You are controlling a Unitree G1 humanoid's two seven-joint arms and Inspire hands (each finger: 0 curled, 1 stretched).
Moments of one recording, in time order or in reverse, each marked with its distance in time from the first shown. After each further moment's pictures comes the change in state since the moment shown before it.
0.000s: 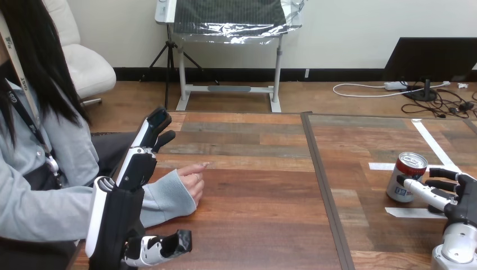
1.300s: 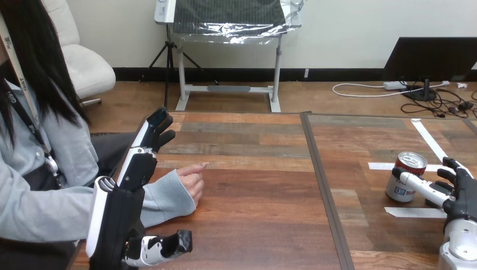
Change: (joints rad) left arm -0.001 0.001 -0.001 0.001 0.003 -0.001 0.000; right arm -0.008 -0.027 0.002 0.000 0.002 0.002 0.129
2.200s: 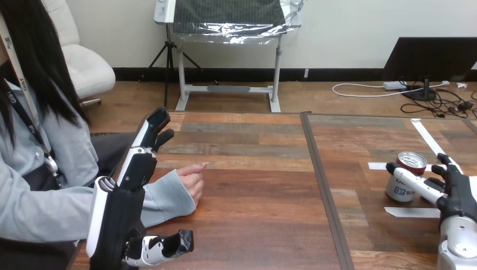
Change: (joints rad) left arm 0.000 -0.002 -0.002 0.000 -0.002 0.001 0.000; right arm -0.008 -0.002 0.011 0.000 -0.016 -0.002 0.054
